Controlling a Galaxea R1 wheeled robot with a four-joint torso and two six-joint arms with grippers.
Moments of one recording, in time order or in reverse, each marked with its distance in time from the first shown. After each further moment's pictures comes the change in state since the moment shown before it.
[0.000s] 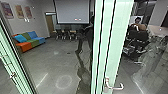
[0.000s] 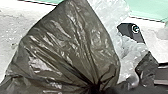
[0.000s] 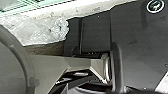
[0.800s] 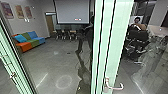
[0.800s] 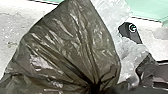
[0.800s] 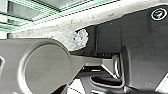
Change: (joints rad) left arm 0.006 0.012 0.006 0.000 -0.002 0.000; right arm -0.007 -0.444 0.640 0.002 0.031 0.001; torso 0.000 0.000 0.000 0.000
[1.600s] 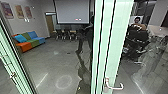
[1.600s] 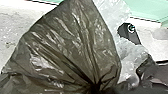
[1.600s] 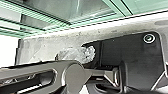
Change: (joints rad) left arm 0.000 0.013 -0.006 0.000 -0.002 0.000; right arm 0.084 -0.452 0.490 -0.007 0.026 -0.001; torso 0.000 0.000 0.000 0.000
